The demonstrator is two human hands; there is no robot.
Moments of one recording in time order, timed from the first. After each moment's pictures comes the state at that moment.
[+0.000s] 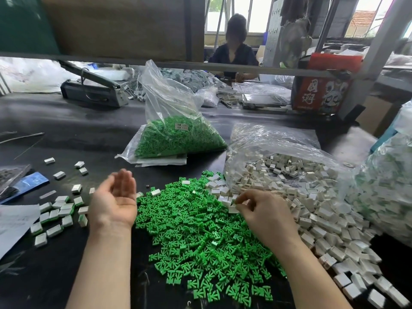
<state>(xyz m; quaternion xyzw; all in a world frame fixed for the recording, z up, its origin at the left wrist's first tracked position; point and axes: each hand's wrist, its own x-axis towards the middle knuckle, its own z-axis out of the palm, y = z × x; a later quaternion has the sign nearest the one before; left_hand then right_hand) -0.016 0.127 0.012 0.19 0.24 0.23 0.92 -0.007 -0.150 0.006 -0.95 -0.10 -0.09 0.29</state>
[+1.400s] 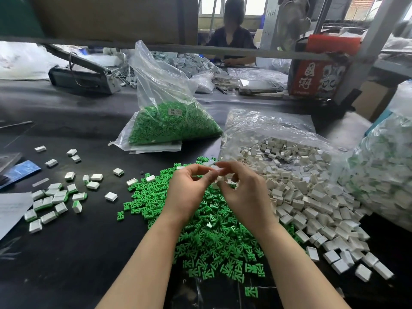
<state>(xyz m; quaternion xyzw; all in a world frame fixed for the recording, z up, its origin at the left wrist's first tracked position) -0.009 0.012 -0.004 0.74 0.04 0.11 0.66 -0.007 -0.126 0.001 -0.88 -0.18 -0.21 0.40</state>
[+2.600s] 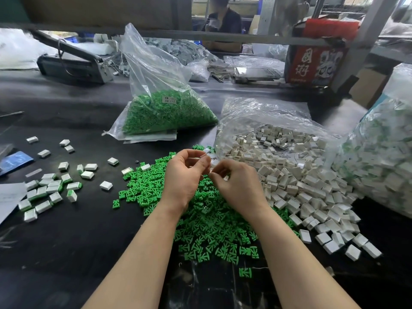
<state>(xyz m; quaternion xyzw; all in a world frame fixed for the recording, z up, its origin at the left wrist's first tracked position) -0.006 0.006 -0.011 0.68 0.05 0.13 0.72 -0.001 -0.127 -0.011 -0.91 -0.13 -0.12 0.37</state>
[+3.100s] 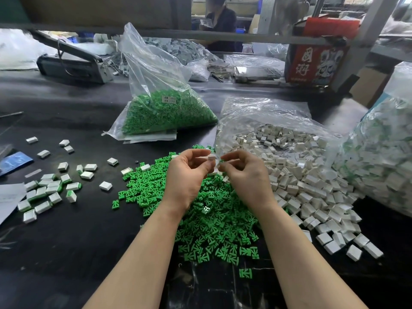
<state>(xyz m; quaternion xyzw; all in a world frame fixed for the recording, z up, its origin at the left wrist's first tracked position) -0.007 0.001 -0.008 0.68 0.02 0.12 0.72 0.005 -0.137 -0.006 -0.81 -0.05 -0.08 0.58</state>
